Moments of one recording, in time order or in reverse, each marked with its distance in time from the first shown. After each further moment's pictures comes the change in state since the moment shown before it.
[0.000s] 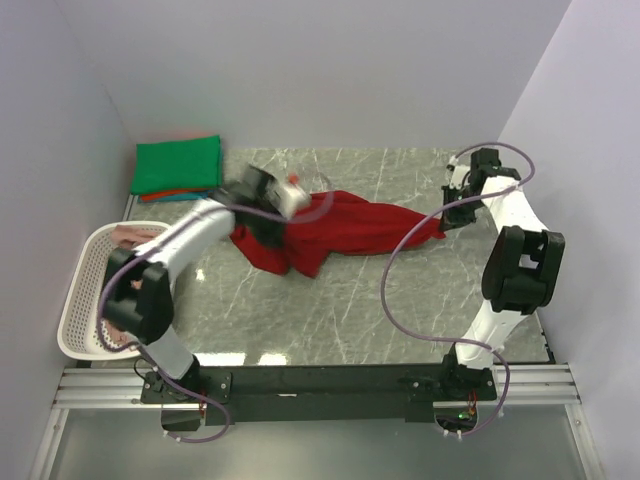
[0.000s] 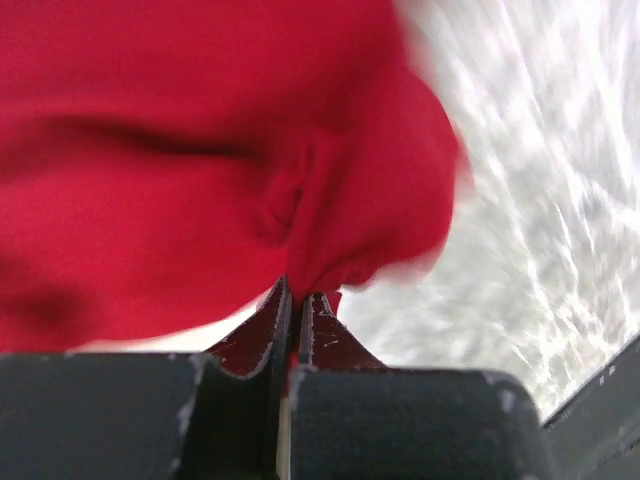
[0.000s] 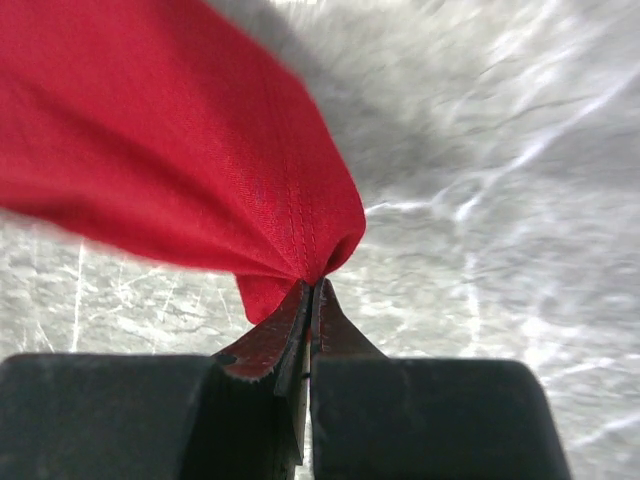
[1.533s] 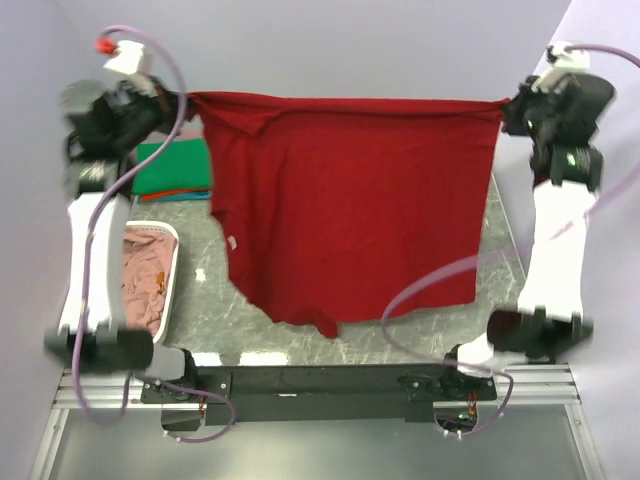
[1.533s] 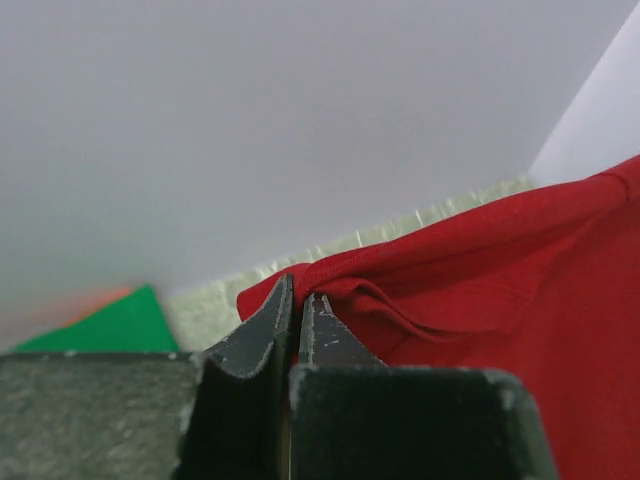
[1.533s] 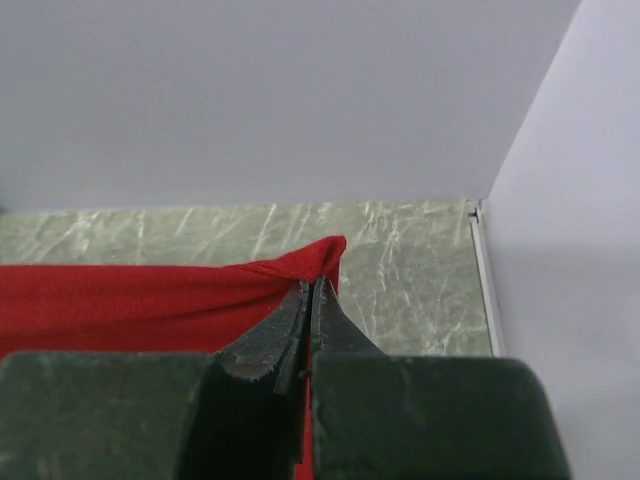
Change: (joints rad) left arm 0.634 -0.328 0.461 0.383 0.279 -0.424; right arm -0.092 -0.395 0.428 0.285 0.027 0.155
